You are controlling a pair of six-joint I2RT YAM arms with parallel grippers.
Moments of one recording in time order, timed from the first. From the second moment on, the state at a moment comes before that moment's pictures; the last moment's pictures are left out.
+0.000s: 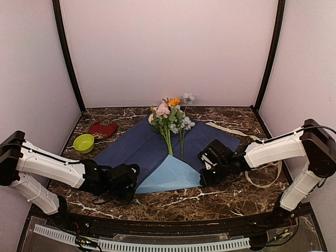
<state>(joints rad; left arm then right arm) -1.13 1.44 0.61 -0.34 -0.24 -0.63 0.90 1.60 0.77 -0.30 -0.08 0.58</state>
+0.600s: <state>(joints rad) -1.20 1.24 0.62 -0.47 -0.40 -1.17 0.90 1.63 0.81 -0.29 -0.04 0.58</state>
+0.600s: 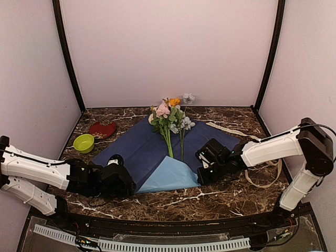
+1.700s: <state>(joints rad) -1.32 1.60 0.87 -0.16 -0.42 -0.67 0.92 1.61 0.76 -0.22 -0.02 0.57</state>
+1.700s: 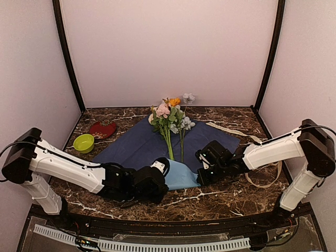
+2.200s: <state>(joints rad) -1.18 1.68 0.85 -0.13 -0.35 -0.55 0.92 1.59 0.73 -0.20 -0.03 0.58</state>
